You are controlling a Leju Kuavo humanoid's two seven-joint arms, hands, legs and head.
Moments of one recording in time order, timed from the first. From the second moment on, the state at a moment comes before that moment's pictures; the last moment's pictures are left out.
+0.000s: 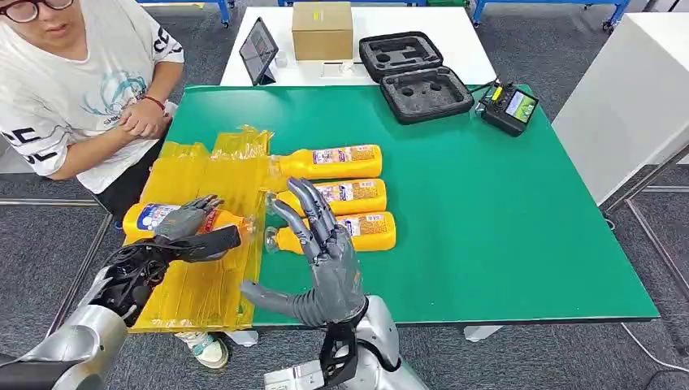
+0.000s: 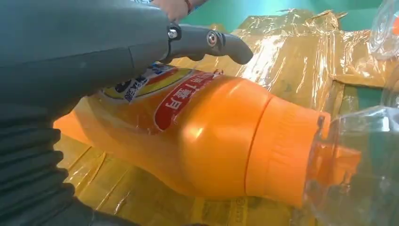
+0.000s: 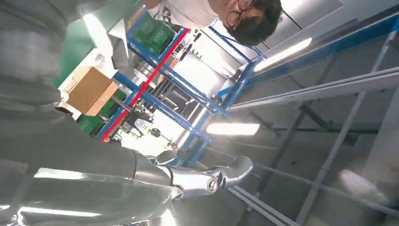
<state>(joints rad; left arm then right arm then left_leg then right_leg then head) -0.66 0.05 0.02 -0.50 -1.14 0.02 -0.44 -0.16 0.25 0.50 -1.47 0.71 -0.70 -0.70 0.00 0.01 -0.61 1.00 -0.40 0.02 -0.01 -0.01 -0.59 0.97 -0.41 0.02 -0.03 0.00</state>
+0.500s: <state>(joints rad) -0.70 0.05 0.07 -0.49 -0.86 -0.27 -0.50 -0.16 0.25 0.50 -1.45 0.72 -0.70 -0.70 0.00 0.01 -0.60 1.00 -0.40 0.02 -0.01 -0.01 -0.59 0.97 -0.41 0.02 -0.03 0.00</state>
